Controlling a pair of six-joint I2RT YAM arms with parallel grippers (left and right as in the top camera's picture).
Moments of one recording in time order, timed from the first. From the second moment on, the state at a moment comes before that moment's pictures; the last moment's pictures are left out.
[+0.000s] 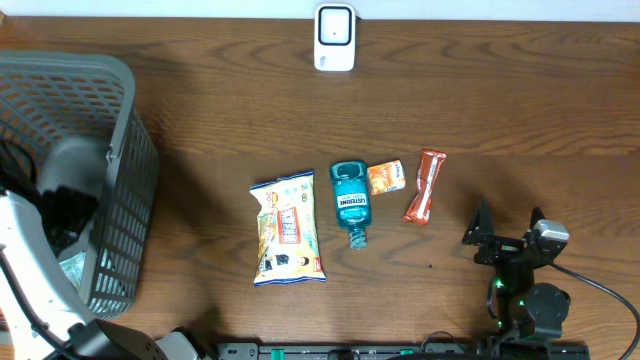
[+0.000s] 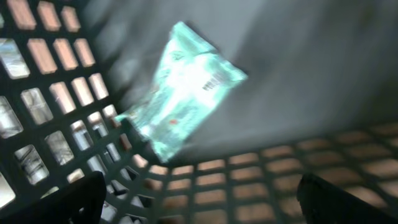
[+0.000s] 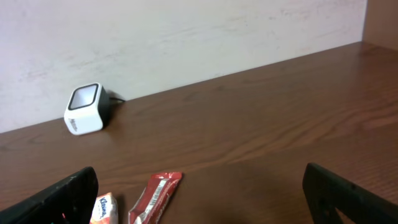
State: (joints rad) left arm 0.69 1.44 1.30 -1.35 -0.14 -0.51; right arm -0.10 0.01 0.01 -0.07 -0.03 0.25
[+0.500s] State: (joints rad) left arm 0.84 1.44 0.98 -1.07 -0.22 -0.51; right arm -0.10 0.01 0.01 -0.07 -0.03 0.25
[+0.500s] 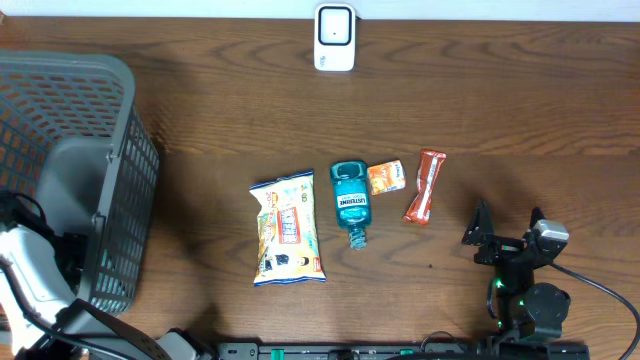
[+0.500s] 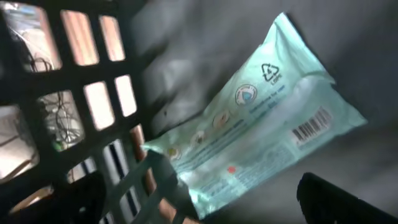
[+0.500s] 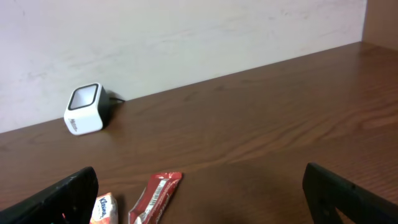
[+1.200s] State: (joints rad) left arm 0.84 1.40 0.73 -0.73 -0.20 -0.47; right arm -0.10 0.01 0.01 -0.07 -0.03 0.25
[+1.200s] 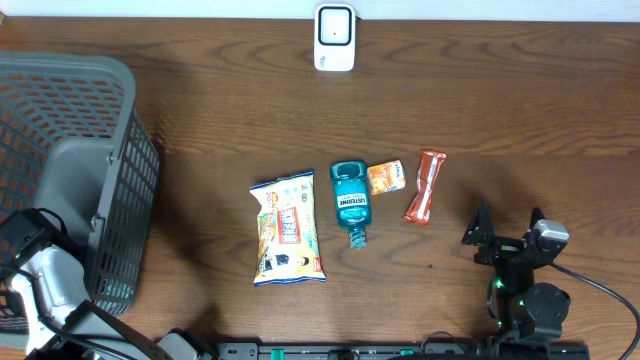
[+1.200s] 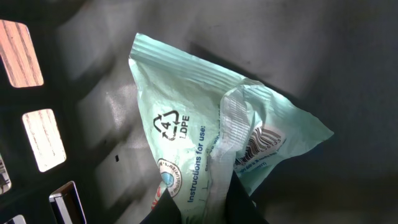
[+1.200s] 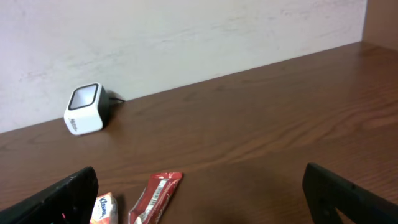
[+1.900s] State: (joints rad) left arm 0.81 1.03 1.33 -0.76 0.38 -0.50; right arm -0.10 0.01 0.01 -0.07 -0.03 0.25
